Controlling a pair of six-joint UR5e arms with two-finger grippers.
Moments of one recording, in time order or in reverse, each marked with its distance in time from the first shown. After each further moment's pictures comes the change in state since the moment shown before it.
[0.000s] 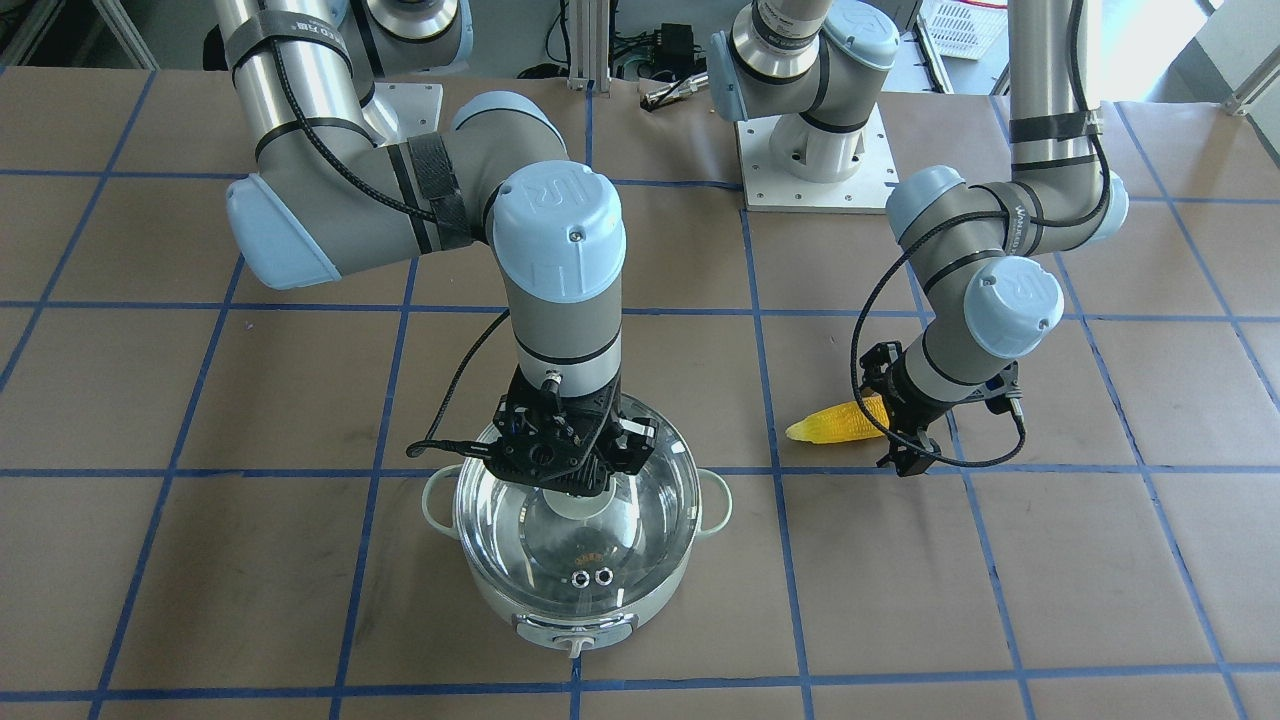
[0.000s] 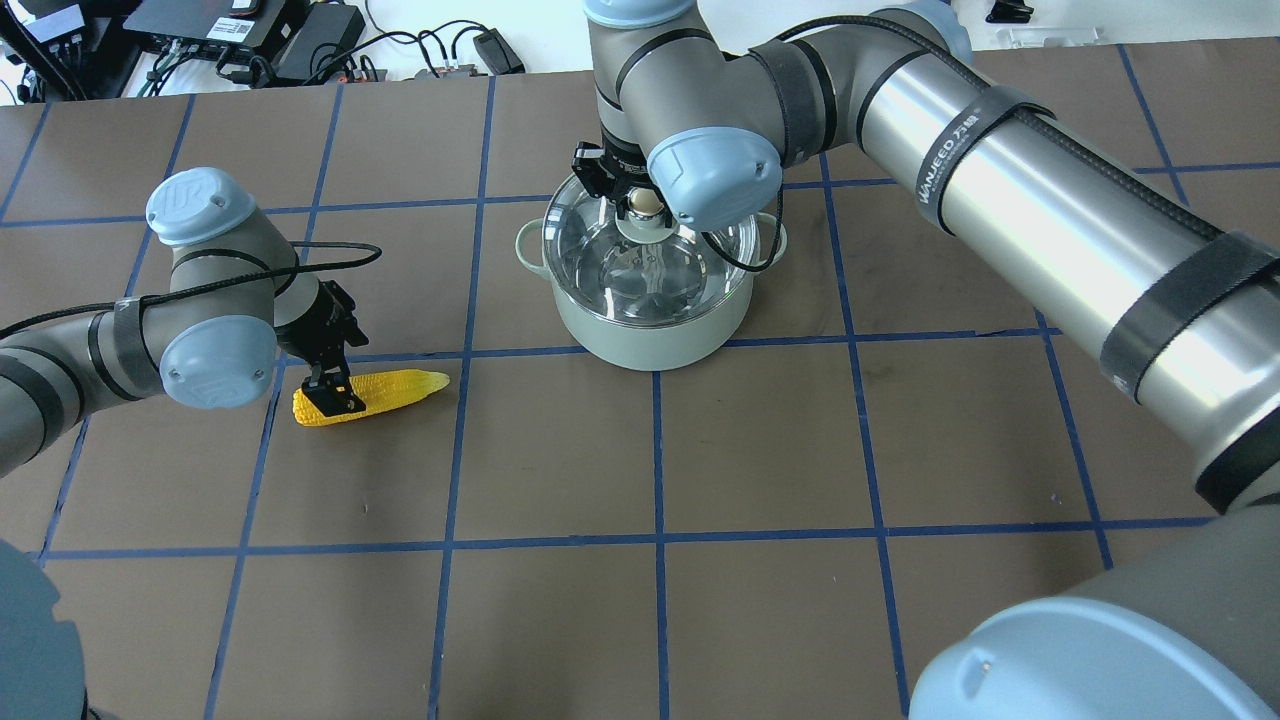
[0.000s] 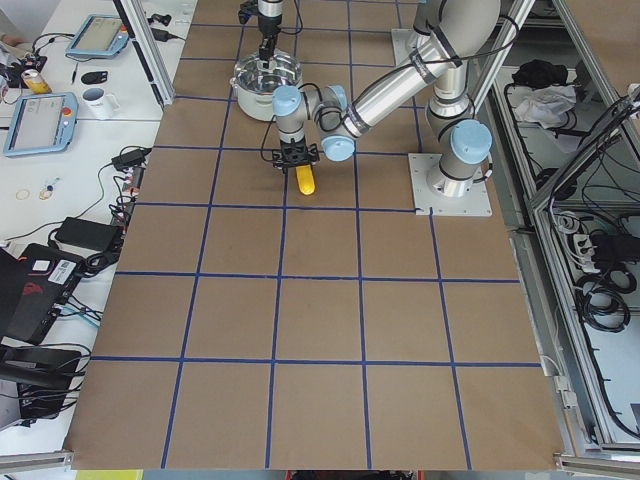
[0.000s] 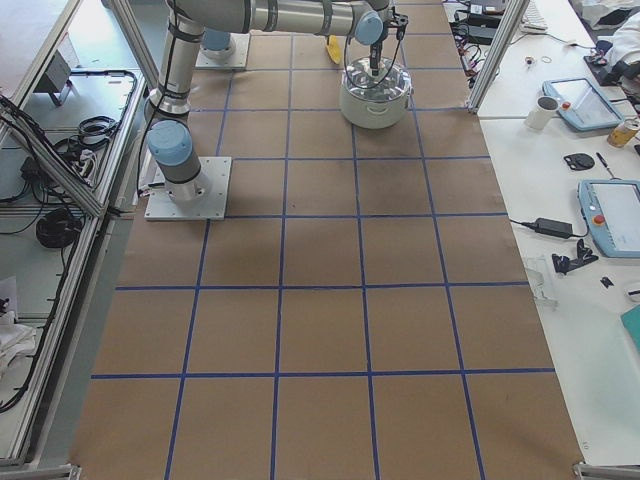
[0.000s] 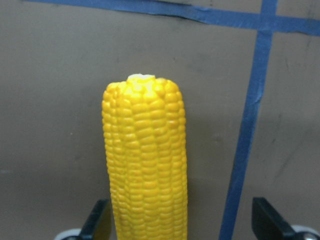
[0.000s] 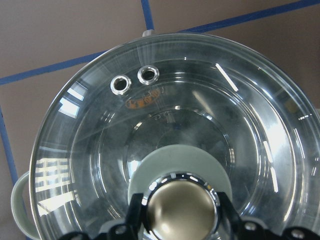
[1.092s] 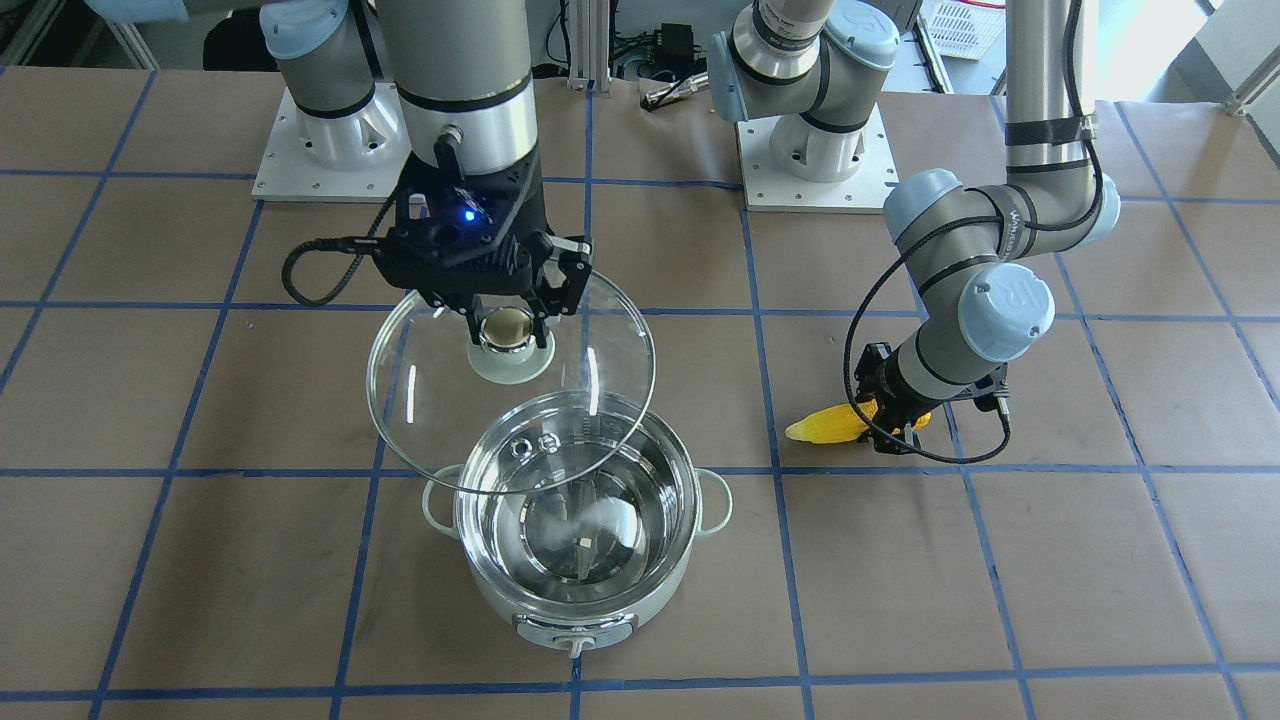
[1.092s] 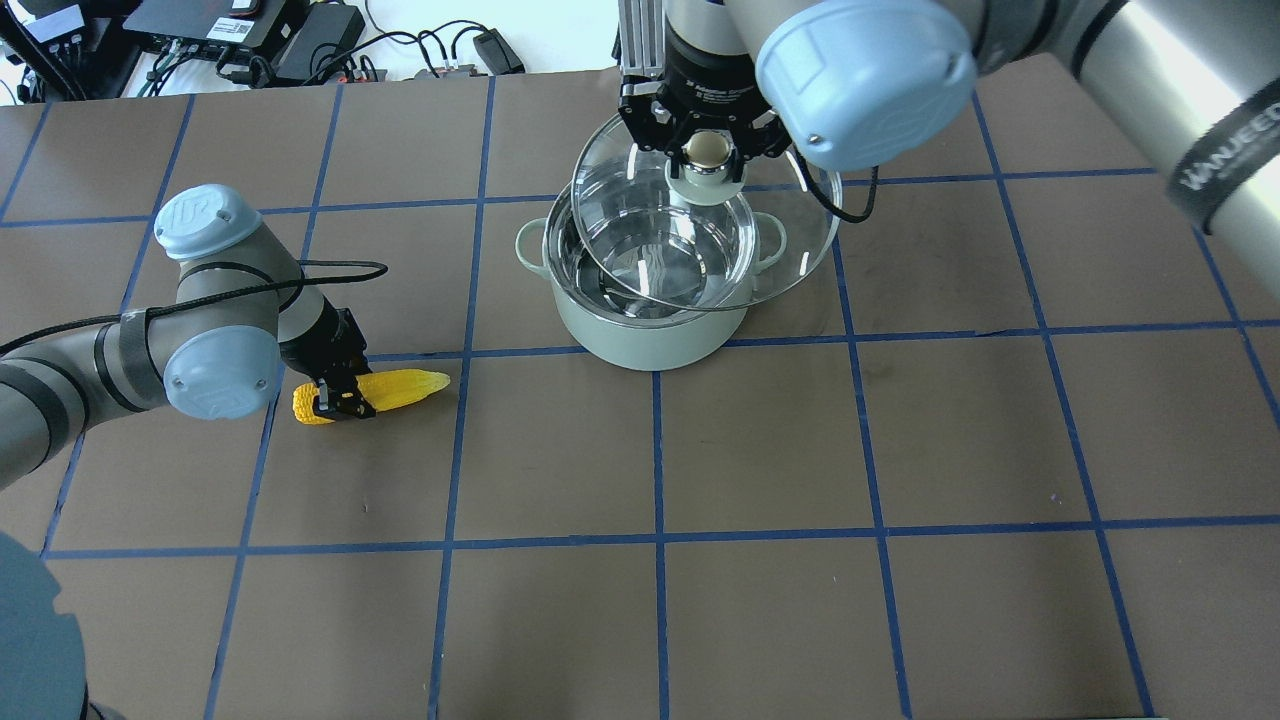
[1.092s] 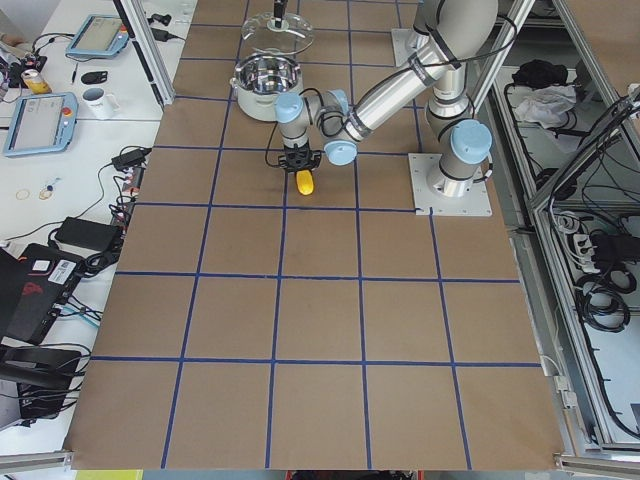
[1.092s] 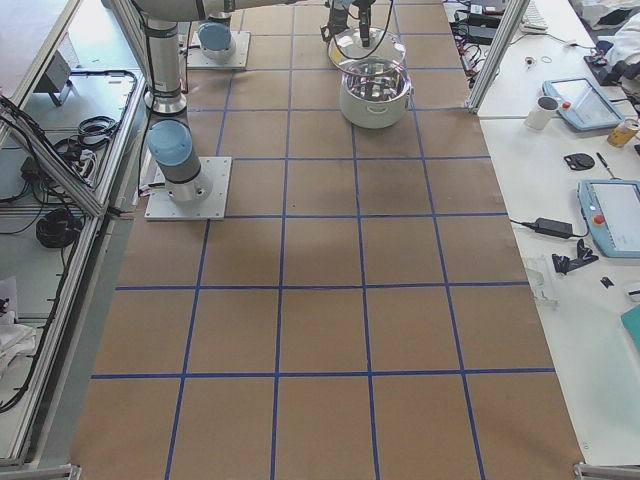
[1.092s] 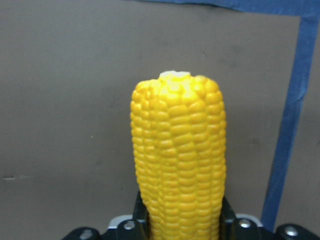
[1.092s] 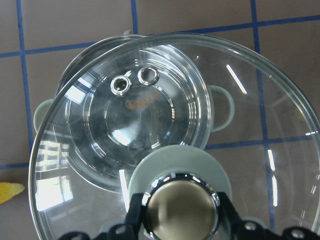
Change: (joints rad) left arm 0.006 -0.005 -0.026 -0.022 -0.009 0.030; right arm -0.050 -0.272 0.001 0.250 0.007 -0.178
